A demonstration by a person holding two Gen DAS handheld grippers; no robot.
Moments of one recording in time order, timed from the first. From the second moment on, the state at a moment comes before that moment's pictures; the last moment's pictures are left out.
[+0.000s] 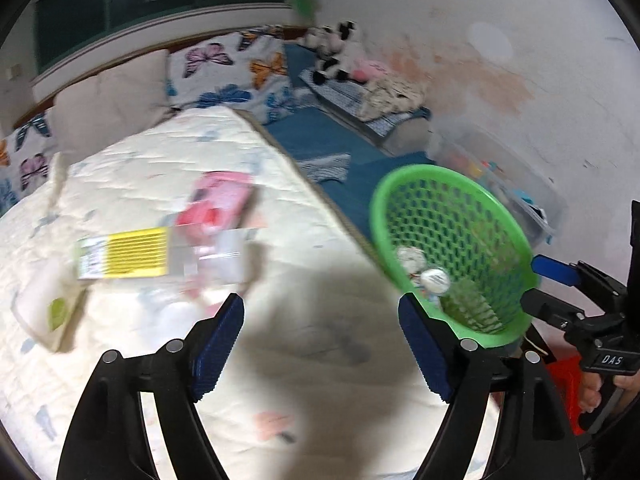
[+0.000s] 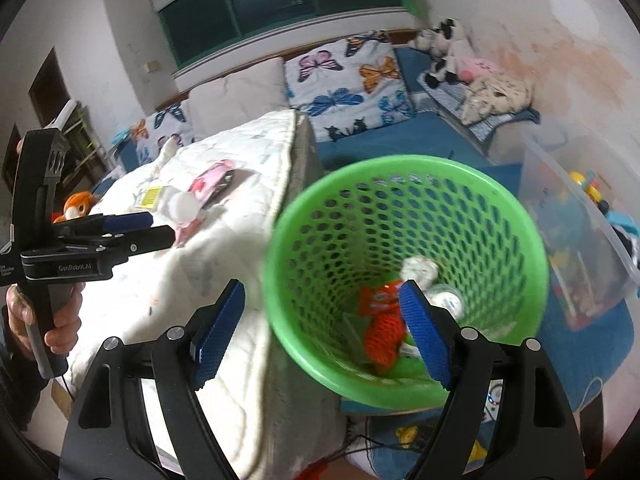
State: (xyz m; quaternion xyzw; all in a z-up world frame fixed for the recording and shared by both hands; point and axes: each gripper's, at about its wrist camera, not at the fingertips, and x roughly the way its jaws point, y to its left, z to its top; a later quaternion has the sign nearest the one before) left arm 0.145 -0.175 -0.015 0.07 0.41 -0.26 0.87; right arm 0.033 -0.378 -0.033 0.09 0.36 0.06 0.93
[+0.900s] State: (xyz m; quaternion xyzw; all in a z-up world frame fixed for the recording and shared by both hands) left arm 0.159 0.029 -0.025 0.00 0.41 -0.08 0.91; right arm 0.158 -0.192 -0.012 -0.11 0.38 0.25 0.88
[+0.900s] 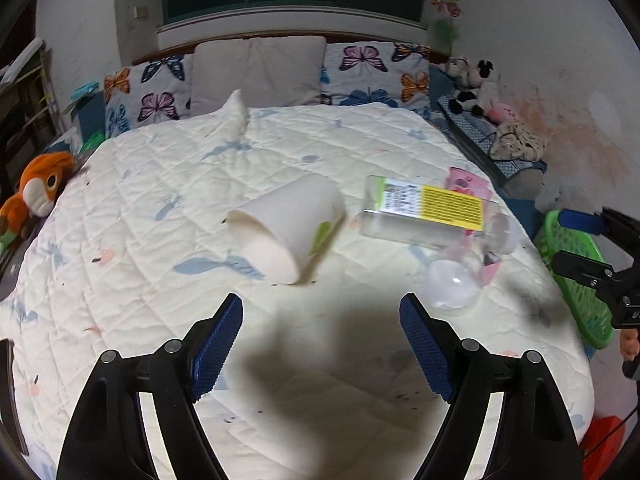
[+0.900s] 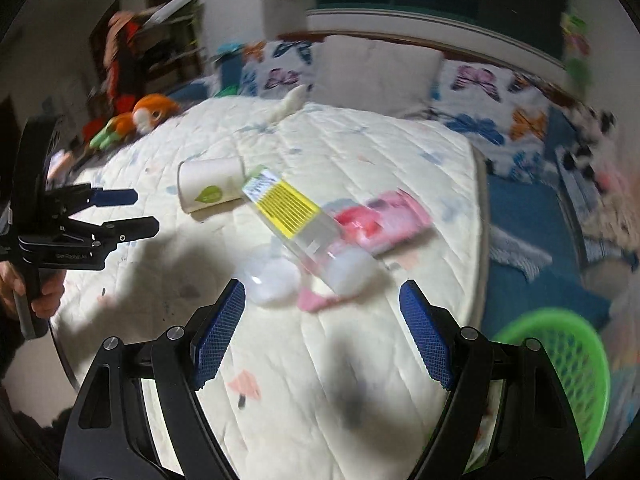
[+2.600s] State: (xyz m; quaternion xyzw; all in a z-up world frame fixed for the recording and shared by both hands) left arm 0.247 0.046 -0.064 0.00 0.43 -0.13 0.89; right arm 0.204 -0.137 -0.006 -0.19 0.37 0.26 0.87
